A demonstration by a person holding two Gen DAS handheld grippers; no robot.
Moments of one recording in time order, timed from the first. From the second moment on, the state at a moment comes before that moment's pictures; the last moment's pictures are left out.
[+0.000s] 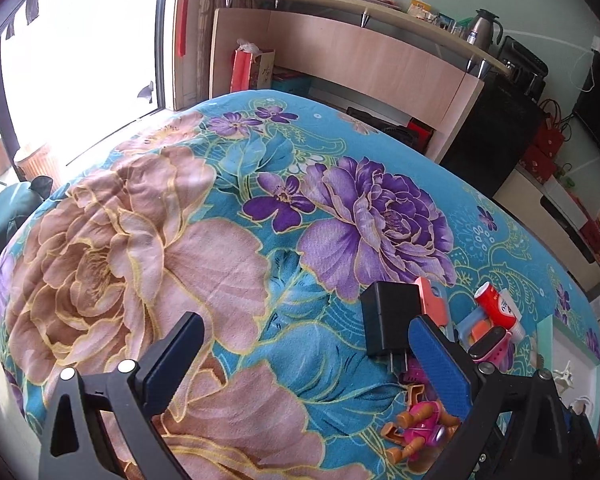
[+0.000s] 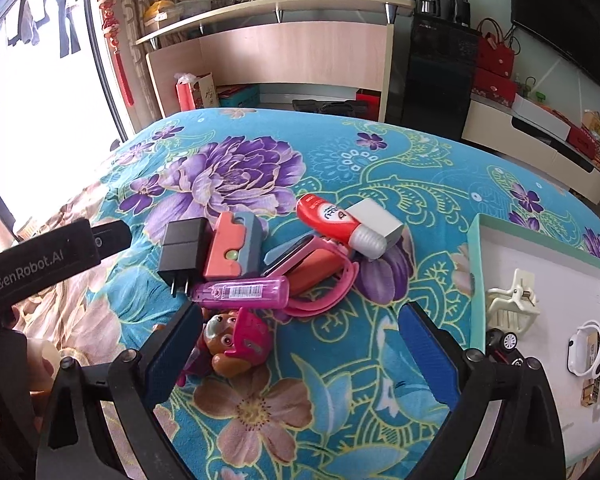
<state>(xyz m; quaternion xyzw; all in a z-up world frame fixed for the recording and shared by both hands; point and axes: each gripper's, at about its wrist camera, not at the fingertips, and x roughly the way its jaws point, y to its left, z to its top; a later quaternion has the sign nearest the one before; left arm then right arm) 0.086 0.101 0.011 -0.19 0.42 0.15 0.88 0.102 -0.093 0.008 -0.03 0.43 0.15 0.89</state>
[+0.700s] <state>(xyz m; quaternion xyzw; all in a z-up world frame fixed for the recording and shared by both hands) 0.085 0.122 -0.008 -0.20 0.44 0.17 0.86 0.088 -0.044 -0.019 -0.08 0.46 0.21 0.86</state>
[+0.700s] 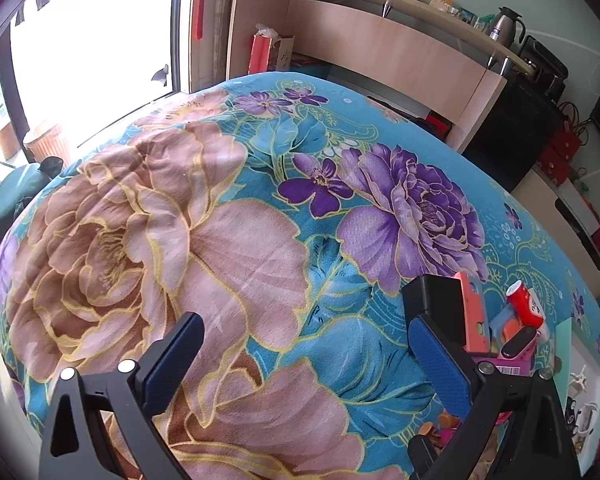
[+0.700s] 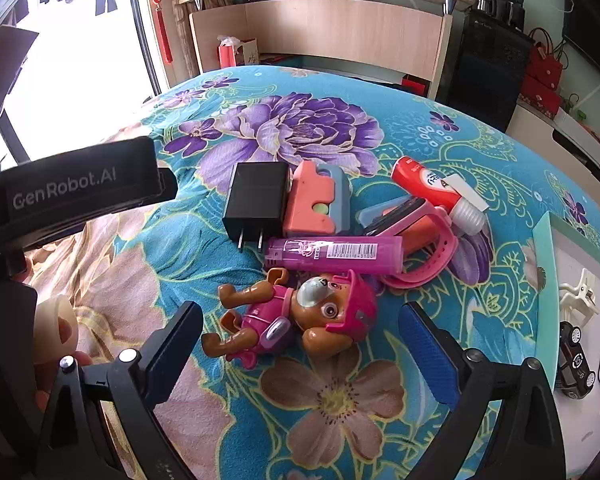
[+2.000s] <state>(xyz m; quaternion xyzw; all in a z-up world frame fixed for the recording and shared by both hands) 0.132 0.059 -0.014 -0.14 0.44 0.09 0.88 0.104 -0.095 -0.032 -0.05 0.48 0.12 0.87</state>
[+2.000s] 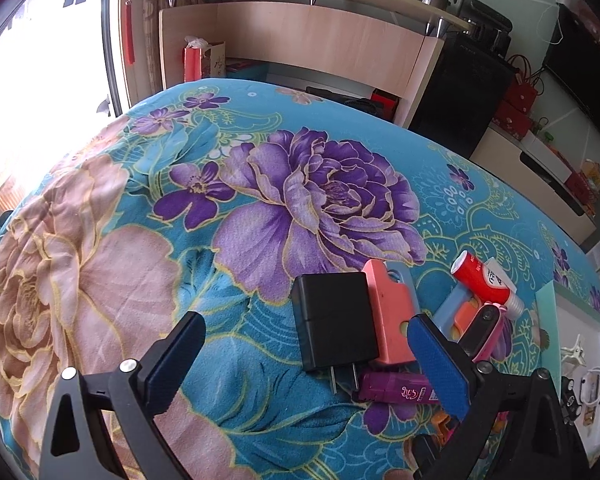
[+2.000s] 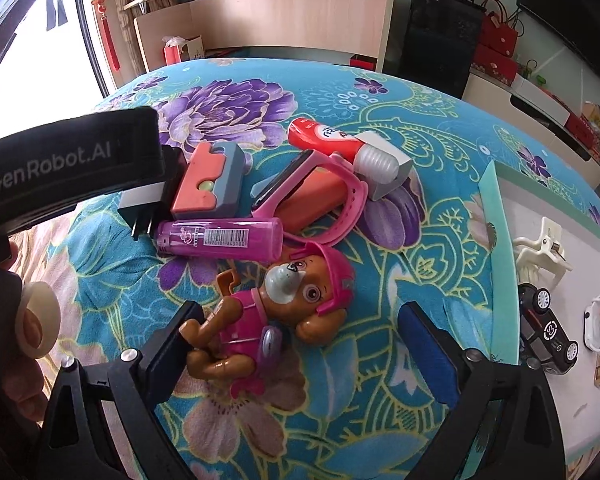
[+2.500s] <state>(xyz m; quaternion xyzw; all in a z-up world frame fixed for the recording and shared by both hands) 0.140 0.062 -0.026 -0.14 0.45 0.09 0.88 0.113 -0.127 -0.032 -0.02 0.49 0.09 0.86</state>
